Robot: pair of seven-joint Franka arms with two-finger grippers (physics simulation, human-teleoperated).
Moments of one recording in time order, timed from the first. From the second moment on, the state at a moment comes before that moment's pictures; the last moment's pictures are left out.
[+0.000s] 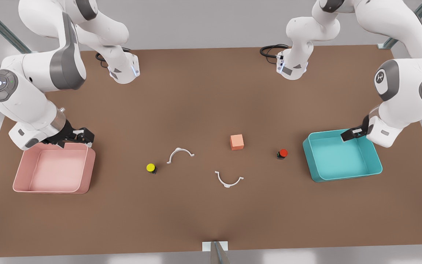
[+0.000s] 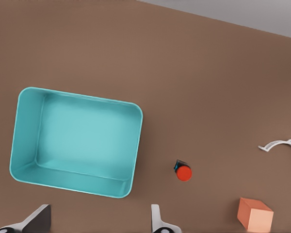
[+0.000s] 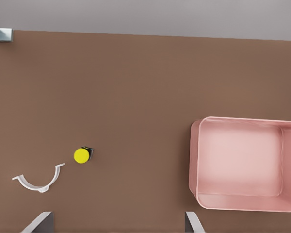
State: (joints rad) left arm -0.06 0.21 0.05 -1.43 0.01 1.59 -0.23; right arm -0.02 0.28 0.20 -1.20 -0.10 1.53 0.14
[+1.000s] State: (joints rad) left arm -0.31 0.47 0.05 -2.08 -0.03 2.51 -0.06; right arm 0.02 0.71 0.39 -1.56 -0.25 2.10 0.28
